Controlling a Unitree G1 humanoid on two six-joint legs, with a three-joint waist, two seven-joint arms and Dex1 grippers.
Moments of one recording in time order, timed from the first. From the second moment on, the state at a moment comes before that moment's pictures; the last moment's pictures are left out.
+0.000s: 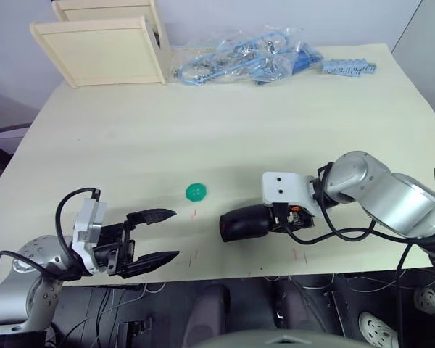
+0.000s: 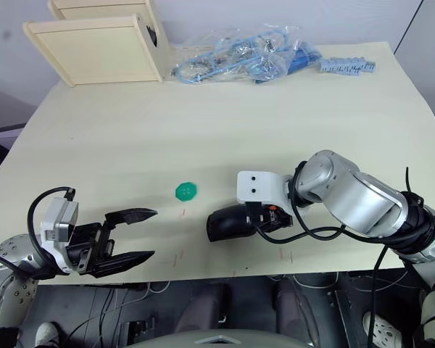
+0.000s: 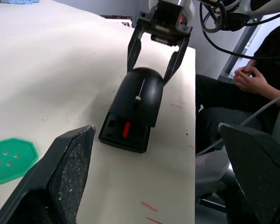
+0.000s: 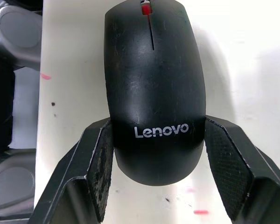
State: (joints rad) left arm 0.20 0.77 0.35 -0.25 -0.75 0.29 -1.43; right arm -0.88 -0.80 0.66 -0.59 0.28 1.15 1.06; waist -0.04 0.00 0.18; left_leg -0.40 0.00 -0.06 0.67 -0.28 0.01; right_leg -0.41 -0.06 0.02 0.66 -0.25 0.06
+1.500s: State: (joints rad) left arm 0.25 0.77 0.37 -0.25 -0.75 0.24 -1.43; right arm -0.88 -0.72 0.74 -0.52 0.23 1.13 1.01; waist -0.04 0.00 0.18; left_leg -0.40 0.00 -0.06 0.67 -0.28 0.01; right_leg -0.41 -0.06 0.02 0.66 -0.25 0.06
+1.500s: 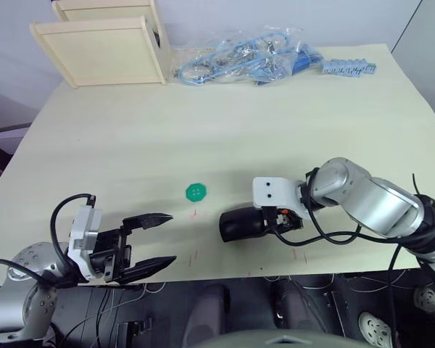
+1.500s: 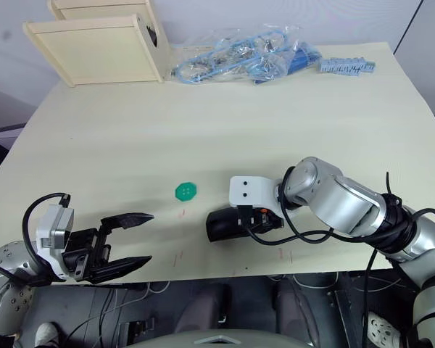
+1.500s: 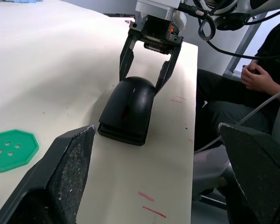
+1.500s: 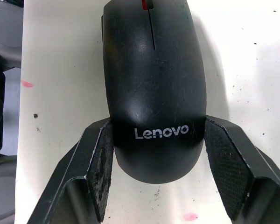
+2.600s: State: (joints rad) left arm 0.25 0.76 0.36 -0.25 -0.75 0.24 -1.41; right arm -0.88 -0.71 0.78 -0.51 0.20 1.10 1.01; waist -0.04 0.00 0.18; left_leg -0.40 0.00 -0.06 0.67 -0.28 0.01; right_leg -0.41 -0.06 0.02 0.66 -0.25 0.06
